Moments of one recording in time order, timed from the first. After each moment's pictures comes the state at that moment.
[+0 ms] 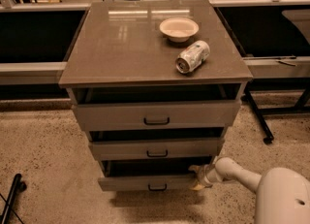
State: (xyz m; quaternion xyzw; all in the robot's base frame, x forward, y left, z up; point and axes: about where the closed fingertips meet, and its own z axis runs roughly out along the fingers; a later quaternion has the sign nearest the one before) arm 0.589 -0.199 0.188 -0.67 0.68 0.09 0.28
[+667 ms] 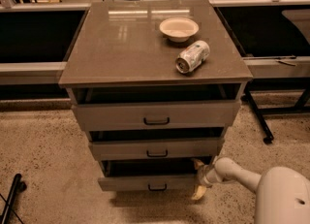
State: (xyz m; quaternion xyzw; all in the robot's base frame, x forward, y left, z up) arm 0.587 -0.198 0.188 -0.67 0.68 0.09 0.28
